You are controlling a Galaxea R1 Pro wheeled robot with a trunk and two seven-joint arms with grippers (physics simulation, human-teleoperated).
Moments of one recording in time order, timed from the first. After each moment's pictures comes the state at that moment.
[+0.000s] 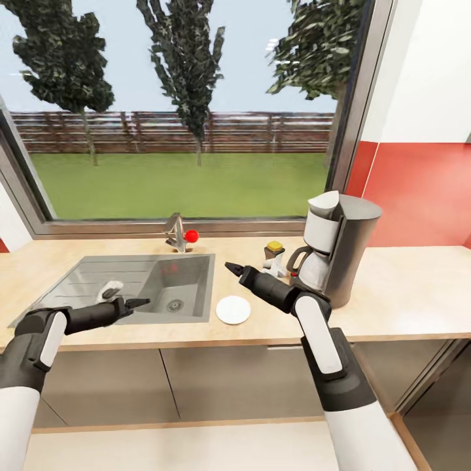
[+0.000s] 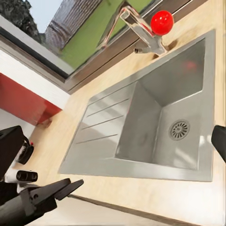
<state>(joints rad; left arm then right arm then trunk) -0.70 0.28 0.30 -1.03 0.22 1.00 -0.78 -0.64 0.17 0.17 -1.47 -0.90 0.74 -0.18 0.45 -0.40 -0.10</state>
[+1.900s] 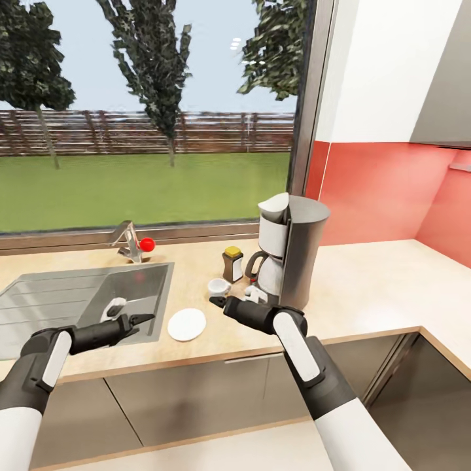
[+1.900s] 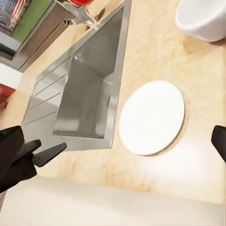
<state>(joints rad) -0.61 0.25 0.31 -0.99 0.30 0.99 -0.76 -0.64 0.17 0.29 -1.23 -0.91 0.73 -0.17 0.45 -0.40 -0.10</state>
